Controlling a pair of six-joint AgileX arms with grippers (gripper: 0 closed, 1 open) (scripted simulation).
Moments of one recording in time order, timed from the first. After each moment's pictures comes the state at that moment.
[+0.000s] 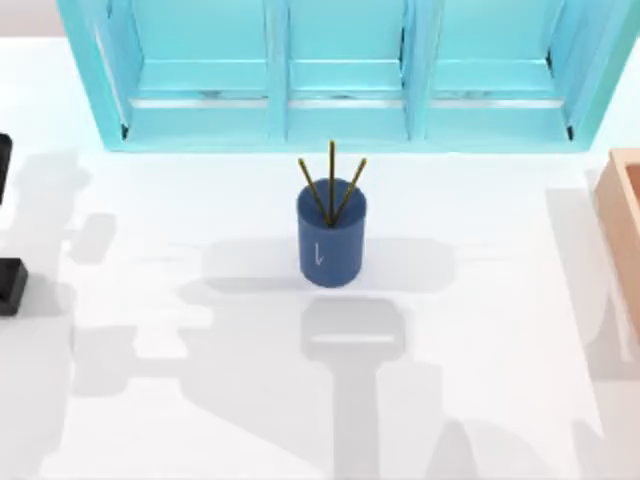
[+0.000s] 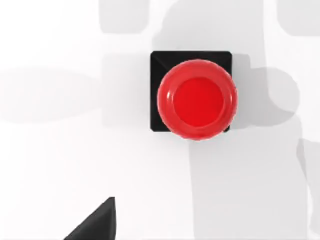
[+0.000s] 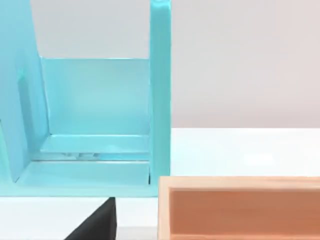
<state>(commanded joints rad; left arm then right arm) 0.11 1.55 1.31 -1.08 0.00 0.13 0.00 0.00 0.00 0.00 0.00 0.00</state>
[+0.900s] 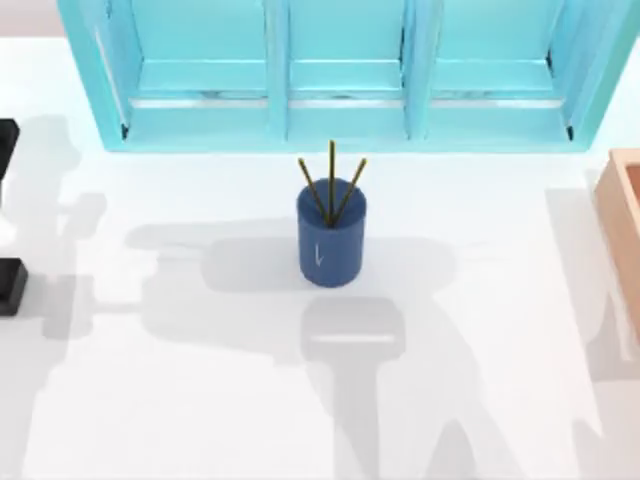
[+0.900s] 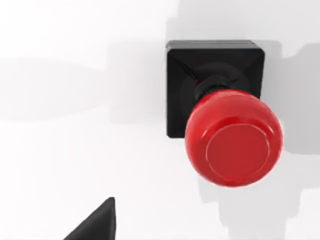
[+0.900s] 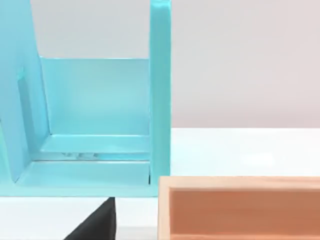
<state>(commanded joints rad) 0.13 1.90 1.63 -1.31 0.00 0.15 0.00 0.00 0.00 0.00 0.00 0.00</state>
